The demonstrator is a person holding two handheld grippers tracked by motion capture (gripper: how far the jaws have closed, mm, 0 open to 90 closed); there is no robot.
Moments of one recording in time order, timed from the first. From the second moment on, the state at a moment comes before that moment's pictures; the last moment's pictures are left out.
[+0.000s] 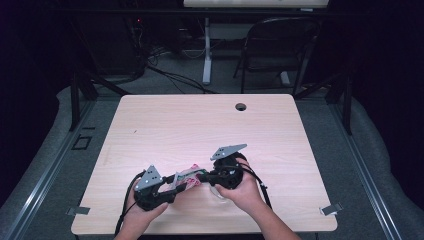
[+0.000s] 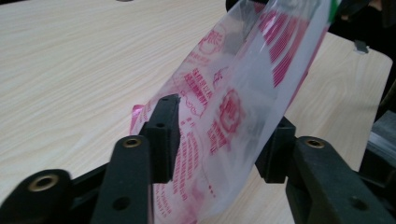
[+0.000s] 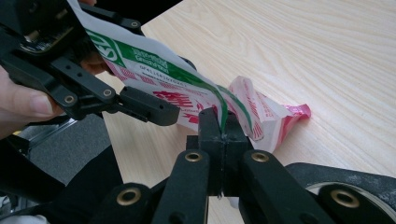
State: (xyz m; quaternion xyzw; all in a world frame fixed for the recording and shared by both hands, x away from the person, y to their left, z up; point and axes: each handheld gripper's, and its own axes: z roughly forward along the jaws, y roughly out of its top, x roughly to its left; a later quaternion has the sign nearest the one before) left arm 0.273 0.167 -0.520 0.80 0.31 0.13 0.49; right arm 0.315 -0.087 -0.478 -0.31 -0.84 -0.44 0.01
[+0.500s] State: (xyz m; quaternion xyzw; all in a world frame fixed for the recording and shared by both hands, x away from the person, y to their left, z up) left arm 0.274 0.174 -0.555 0.82 0.33 0.15 0.45; right arm 0.315 -0.083 -0.473 -0.30 -0.84 -0.45 0.00
